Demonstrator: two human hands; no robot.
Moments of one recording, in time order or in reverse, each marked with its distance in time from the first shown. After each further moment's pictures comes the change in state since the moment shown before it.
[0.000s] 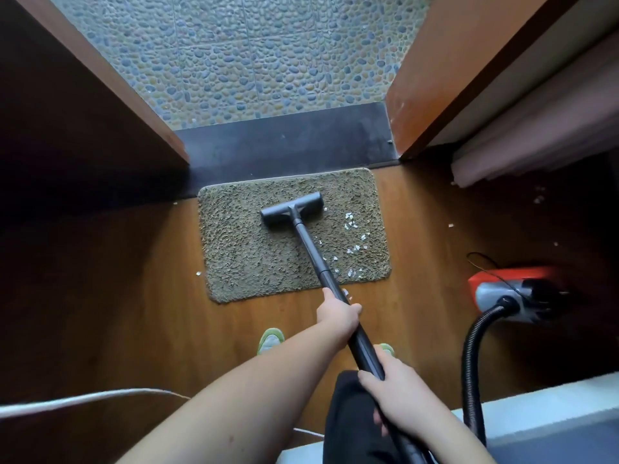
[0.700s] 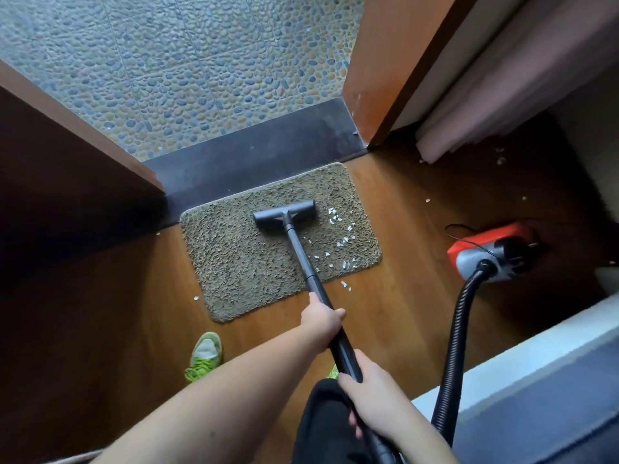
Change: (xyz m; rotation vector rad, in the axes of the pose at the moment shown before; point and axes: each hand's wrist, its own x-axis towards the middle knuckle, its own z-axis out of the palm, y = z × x) left_hand -0.014 -0.024 -0.046 0.269 -0.027 0.072; right_hand -0.009 -0.016 0.074 0.269 0.061 0.059
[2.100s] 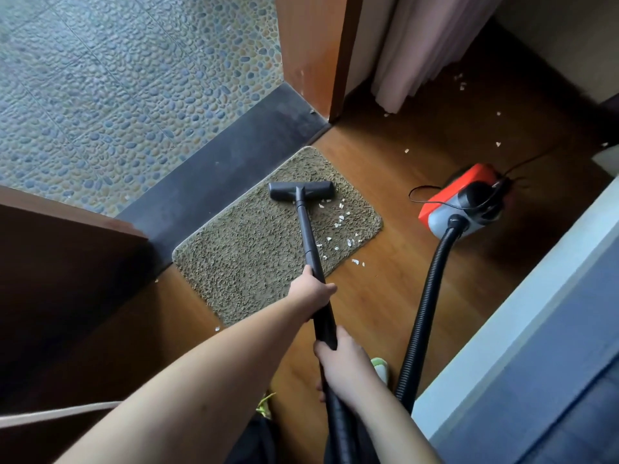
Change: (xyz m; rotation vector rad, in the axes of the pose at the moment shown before) left_hand 0.065 -0.006 -0.048 0.572 0.026 0.322; right_hand 0.055 -0.034 0.097 0.501 0.227 0.030
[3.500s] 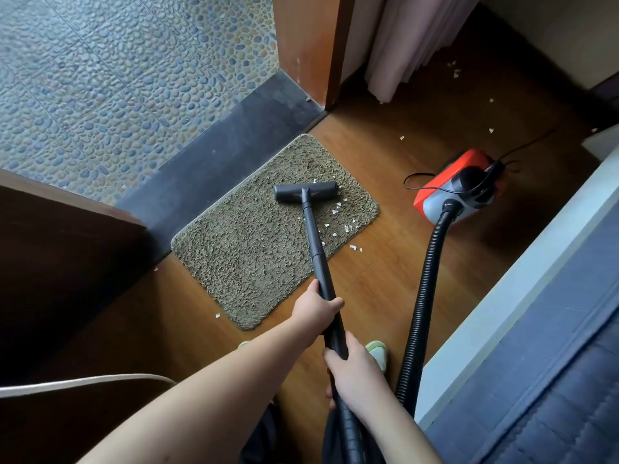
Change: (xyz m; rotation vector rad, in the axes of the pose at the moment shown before) left_hand -0.060 -0.045 0.029 -0.156 -0.076 0.021; right_hand -0.032 0.048 0.016 0.042 0.055 0.001
